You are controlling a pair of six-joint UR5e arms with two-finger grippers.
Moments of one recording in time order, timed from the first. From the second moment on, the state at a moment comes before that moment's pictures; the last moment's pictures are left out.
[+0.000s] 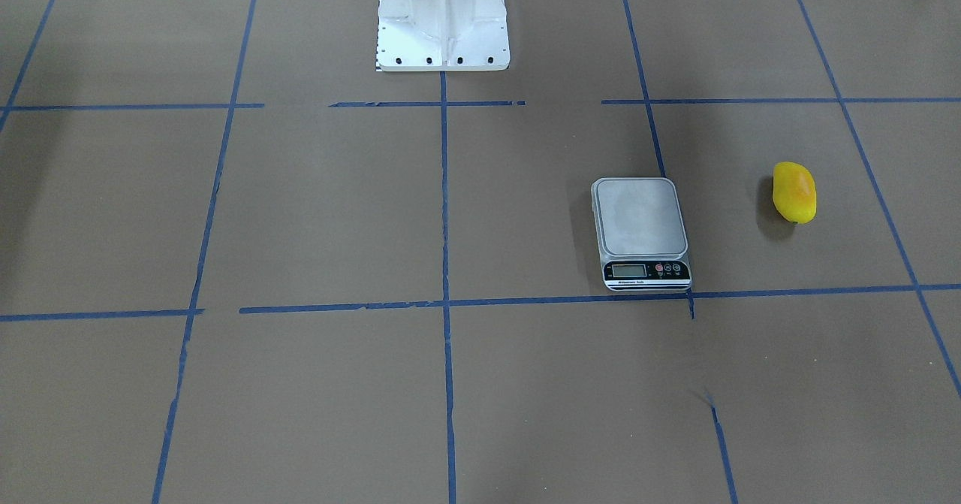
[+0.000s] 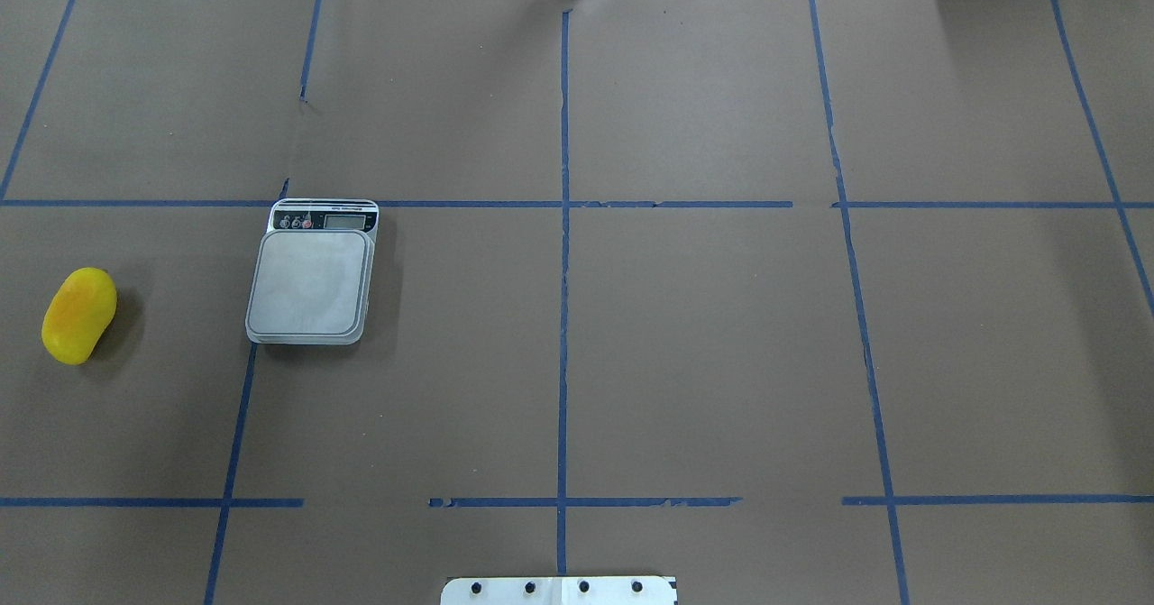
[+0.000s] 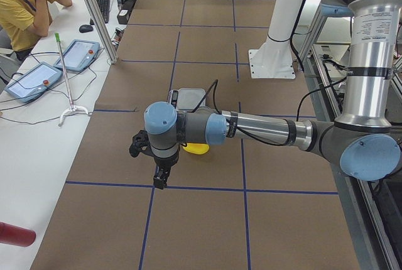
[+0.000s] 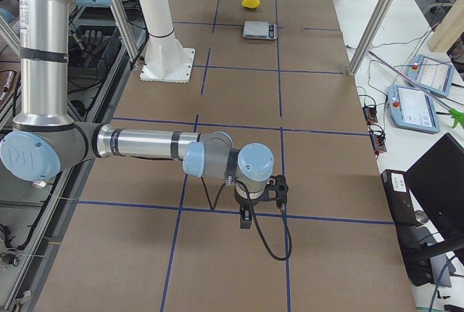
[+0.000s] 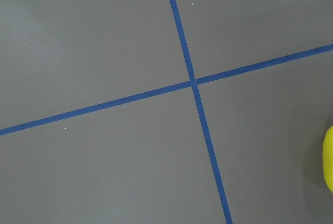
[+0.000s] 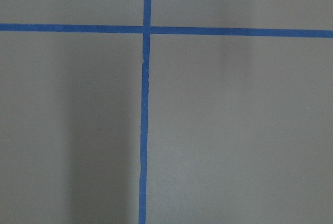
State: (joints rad) left arm -1.61 -1.58 -1.69 -1.50 -2.32 0.28; right arm 1.62 -1.66 1.66 -1.68 2.35 -0.12
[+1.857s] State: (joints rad) left arm -0.96 -1.58 -1.64 -1.90 -2.18 -0.40; right arm 1.62 -1.66 1.66 -1.68 2.35 -0.12
